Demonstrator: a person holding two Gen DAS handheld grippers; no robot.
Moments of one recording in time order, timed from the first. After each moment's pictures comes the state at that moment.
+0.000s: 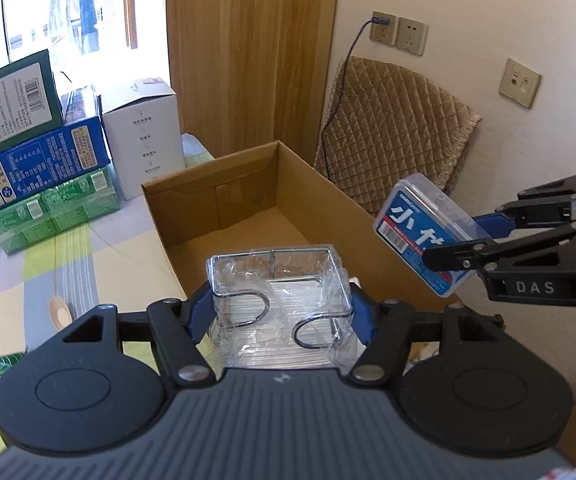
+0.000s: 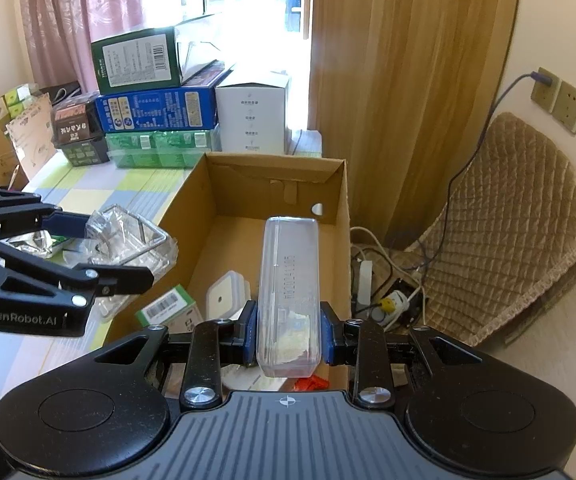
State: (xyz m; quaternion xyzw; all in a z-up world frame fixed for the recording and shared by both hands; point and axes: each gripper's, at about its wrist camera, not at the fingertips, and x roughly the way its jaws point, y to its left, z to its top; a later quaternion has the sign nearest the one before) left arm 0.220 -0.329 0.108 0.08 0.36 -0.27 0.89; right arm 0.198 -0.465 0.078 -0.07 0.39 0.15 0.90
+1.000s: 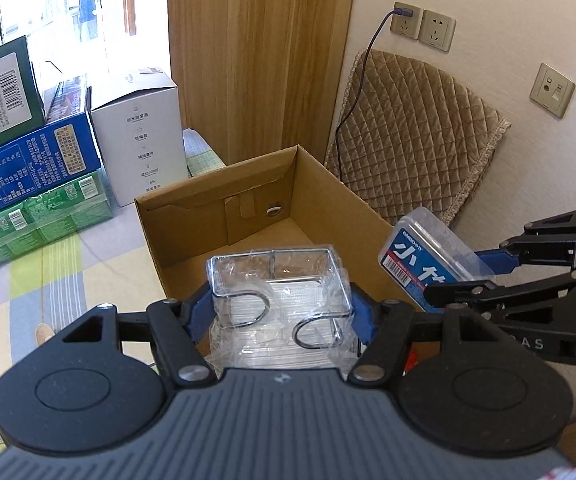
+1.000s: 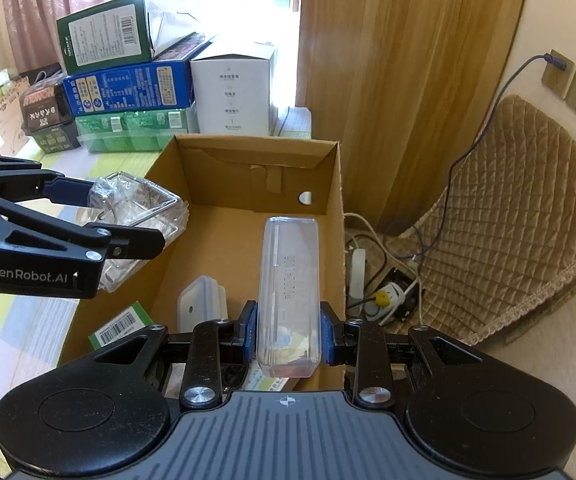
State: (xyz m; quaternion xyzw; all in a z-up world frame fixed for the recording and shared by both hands) left arm 0.288 -0.347 0.087 0.08 0.38 -0.27 0.88; right arm 0.255 -0.461 0.051 -0.08 0.43 0.13 0.89
